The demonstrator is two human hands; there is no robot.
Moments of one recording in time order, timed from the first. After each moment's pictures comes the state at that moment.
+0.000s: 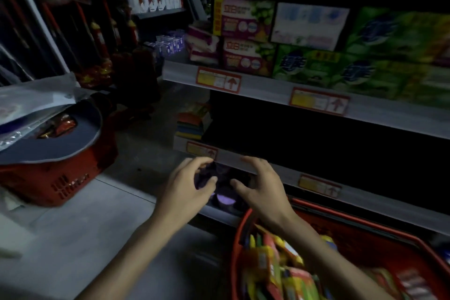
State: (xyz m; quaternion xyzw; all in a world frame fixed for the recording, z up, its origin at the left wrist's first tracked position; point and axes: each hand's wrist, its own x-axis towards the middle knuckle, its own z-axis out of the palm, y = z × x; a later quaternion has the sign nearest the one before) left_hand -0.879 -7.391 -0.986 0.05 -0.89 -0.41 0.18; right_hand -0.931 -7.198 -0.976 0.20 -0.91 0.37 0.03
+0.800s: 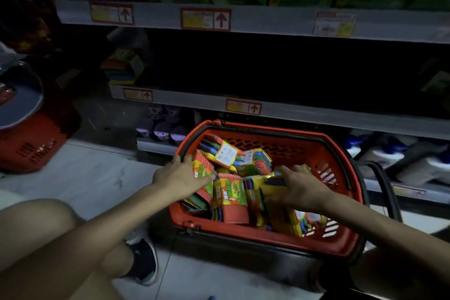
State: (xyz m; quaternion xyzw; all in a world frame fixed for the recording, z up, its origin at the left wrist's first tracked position) left_hand -0.820 -7.214 -1.010 0.09 -0.97 -0.04 -0.24; right_hand -0.837 -6.920 -1.036 0.11 -0.95 0.11 -0.26
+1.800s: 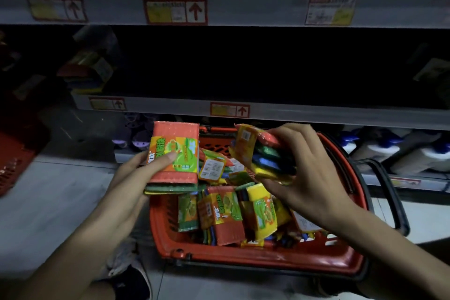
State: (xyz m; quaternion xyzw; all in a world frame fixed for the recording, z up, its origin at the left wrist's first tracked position) left_hand -0.817 -7.233 -0.969 0.22 -0.66 -0.71 -0.08; right_hand -0.831 -6.931 -0.978 0.22 -0.92 0.28 0.15
